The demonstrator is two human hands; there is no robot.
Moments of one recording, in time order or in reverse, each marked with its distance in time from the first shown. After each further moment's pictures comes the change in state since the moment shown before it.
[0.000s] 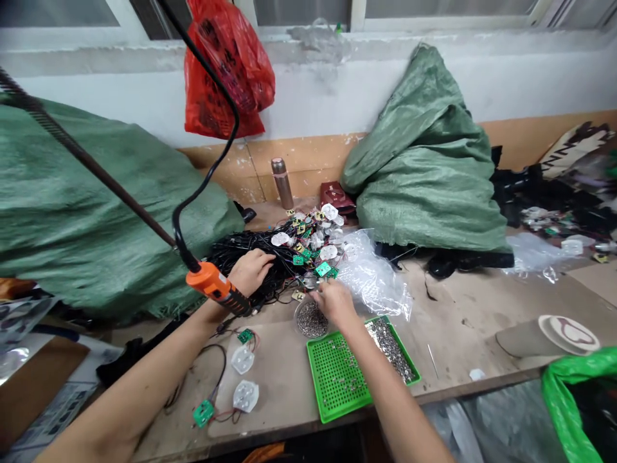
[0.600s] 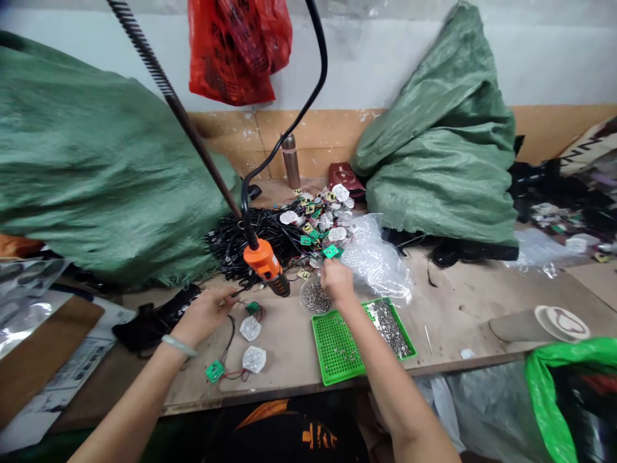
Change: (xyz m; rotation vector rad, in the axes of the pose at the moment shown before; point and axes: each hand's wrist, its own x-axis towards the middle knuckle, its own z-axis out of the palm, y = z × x) left_hand -0.165 -0.022 -0.018 -0.074 -0.243 -0.375; right_hand 0.008 -0.026 0.001 -0.100 -0.060 0.118
